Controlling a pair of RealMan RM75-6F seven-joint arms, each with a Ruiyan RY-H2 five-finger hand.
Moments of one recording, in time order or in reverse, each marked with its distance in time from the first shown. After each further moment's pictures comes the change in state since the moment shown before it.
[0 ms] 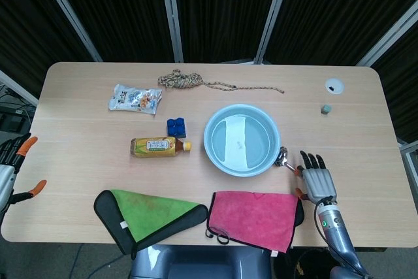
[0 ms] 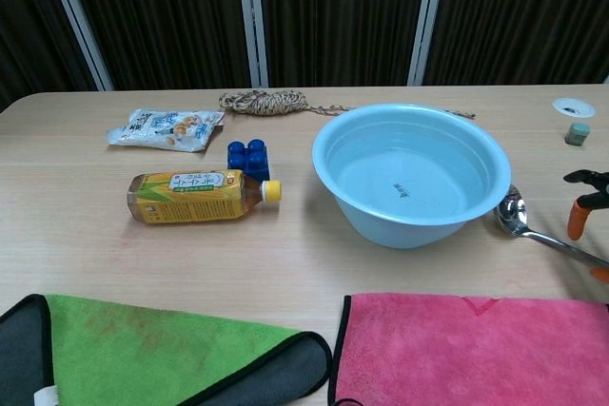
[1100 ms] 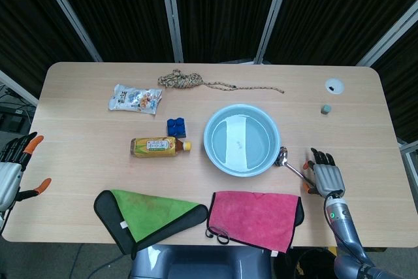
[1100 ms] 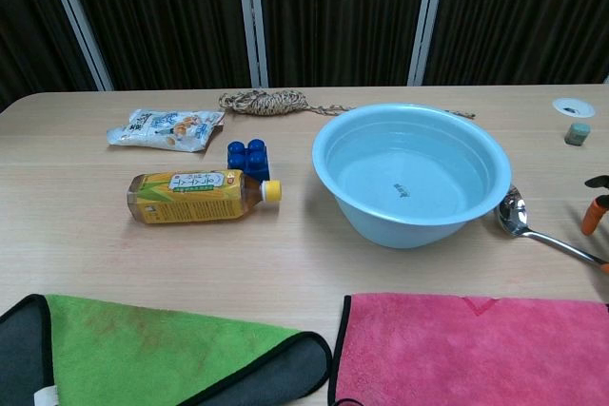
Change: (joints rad) left arm -0.022 -0.016 -0.004 -0.001 -0.018 -0.033 0.028; right arm 0.029 -0.061 -0.001 0.236 0.011 -0.072 0.249
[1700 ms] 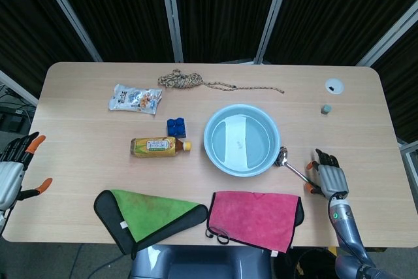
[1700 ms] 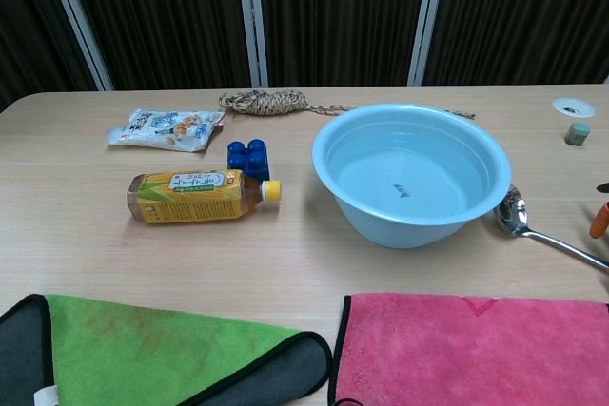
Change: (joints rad) left arm -0.010 -0.004 0.001 0.003 -0.008 -0.019 0.007; right arm -0.011 -0.042 -0.003 0.106 -0.023 -0.008 0.123
